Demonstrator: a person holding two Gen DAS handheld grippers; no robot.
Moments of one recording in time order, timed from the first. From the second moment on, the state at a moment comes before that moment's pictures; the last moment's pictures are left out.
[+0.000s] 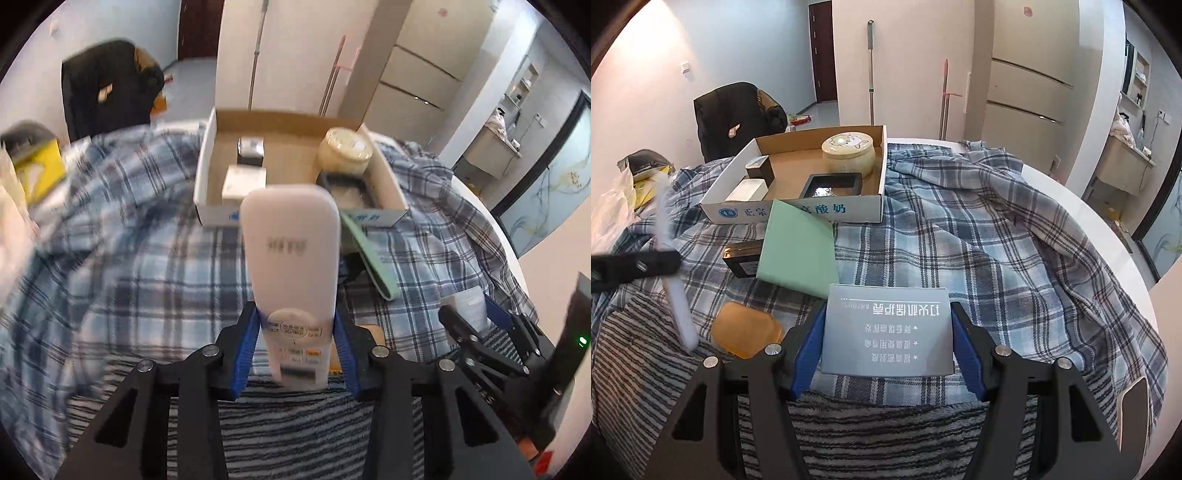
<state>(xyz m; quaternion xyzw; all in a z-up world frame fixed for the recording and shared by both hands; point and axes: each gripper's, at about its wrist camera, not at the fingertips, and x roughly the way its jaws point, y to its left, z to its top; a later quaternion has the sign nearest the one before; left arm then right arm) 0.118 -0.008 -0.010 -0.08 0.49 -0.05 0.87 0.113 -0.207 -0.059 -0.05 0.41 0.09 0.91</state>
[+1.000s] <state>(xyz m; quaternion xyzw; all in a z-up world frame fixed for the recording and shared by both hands) 0.009 -0.015 -0.042 -0.03 0.49 -0.08 0.87 0.113 -0.200 -0.064 -0.06 0.42 0.10 0.90</state>
